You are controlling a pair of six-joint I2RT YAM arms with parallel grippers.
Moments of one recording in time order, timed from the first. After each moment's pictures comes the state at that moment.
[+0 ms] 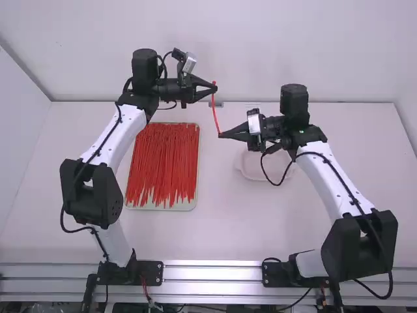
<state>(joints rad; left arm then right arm) -0.14 1.87 1.68 -0.04 1.23 -0.05 0.21 1.53 1.23 -0.21 -1.55 -1.05</state>
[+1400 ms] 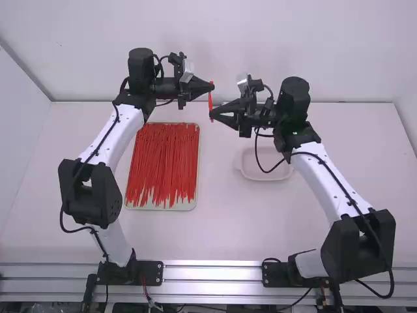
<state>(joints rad) -0.12 1.87 1.68 -0.03 1.25 0.36 0.27 1.53 1.23 0.25 -1.27 0.27</state>
